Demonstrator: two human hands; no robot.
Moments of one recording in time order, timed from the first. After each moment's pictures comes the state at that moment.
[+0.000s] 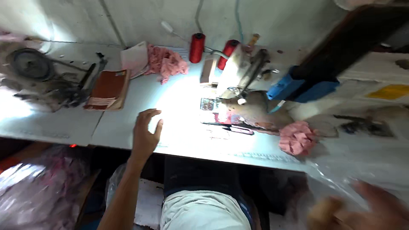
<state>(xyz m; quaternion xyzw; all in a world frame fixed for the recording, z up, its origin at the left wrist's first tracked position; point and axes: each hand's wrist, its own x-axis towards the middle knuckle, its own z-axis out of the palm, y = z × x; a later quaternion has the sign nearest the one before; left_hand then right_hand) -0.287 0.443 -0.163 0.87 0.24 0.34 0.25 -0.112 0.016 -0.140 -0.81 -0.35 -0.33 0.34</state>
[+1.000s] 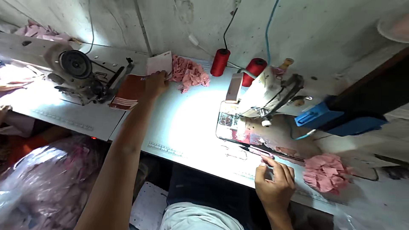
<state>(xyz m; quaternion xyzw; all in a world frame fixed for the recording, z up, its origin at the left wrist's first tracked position) -0.173 0.667 -0.150 0.91 0.39 0.14 0.05 -0.075 0.155 -0.213 -0.84 -0.35 -0.23 0.35</state>
